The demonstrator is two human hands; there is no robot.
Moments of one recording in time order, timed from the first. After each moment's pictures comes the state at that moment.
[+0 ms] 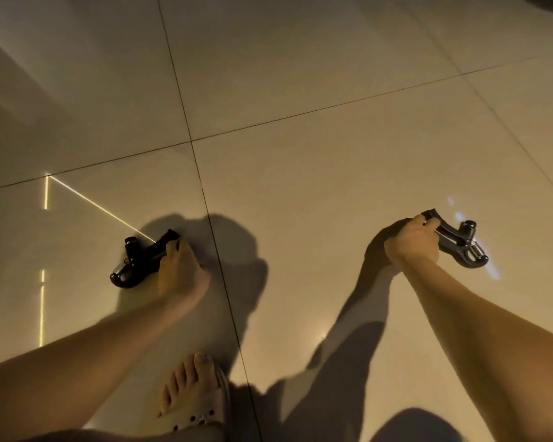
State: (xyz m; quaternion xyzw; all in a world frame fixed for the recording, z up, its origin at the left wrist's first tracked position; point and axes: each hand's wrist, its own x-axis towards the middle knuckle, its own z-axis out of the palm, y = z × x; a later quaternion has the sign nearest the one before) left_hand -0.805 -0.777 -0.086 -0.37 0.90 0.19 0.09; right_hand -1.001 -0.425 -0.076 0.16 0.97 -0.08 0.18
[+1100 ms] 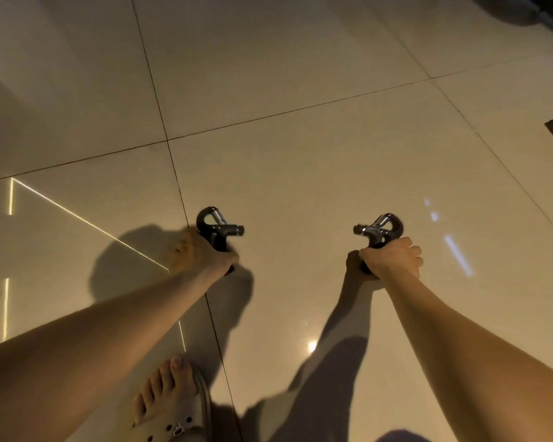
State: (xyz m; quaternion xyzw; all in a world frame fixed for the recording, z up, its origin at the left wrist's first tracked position) left_hand -0.857 -0.728 -0.093 -0.43 0.85 0.27 0.12; right_hand -0.970 -0.413 -0.079 0.29 0.92 -0.16 0.21
